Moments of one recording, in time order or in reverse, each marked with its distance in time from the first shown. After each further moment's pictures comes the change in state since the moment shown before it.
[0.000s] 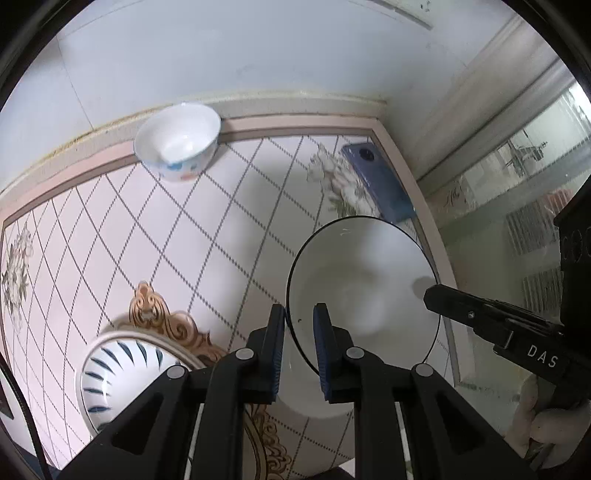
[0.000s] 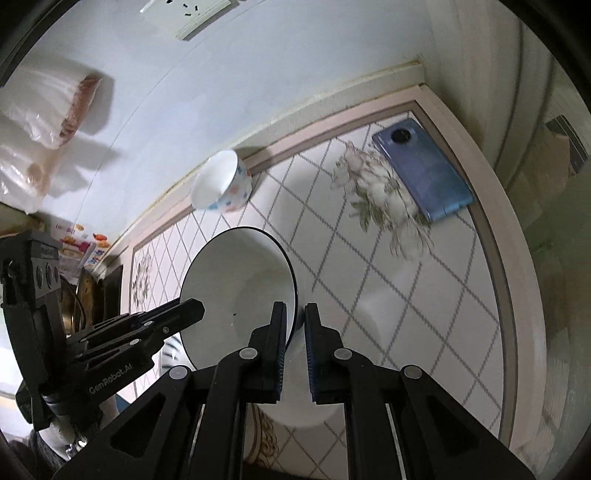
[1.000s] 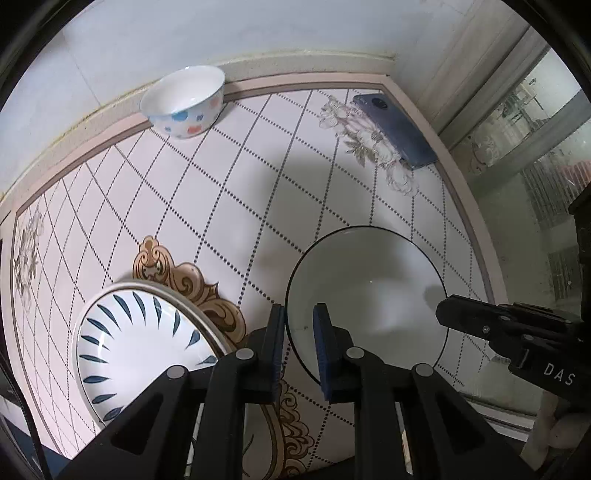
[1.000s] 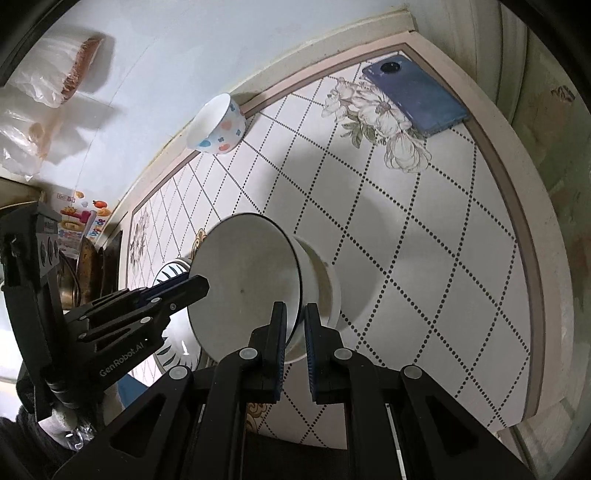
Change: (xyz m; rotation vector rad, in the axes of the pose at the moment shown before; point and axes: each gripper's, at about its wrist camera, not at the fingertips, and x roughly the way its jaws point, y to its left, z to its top) left arm 0.026 0.000 -0.051 0.053 0.046 0.115; right arm 0.030 -0.023 -0.058 -0.002 0.095 0.036
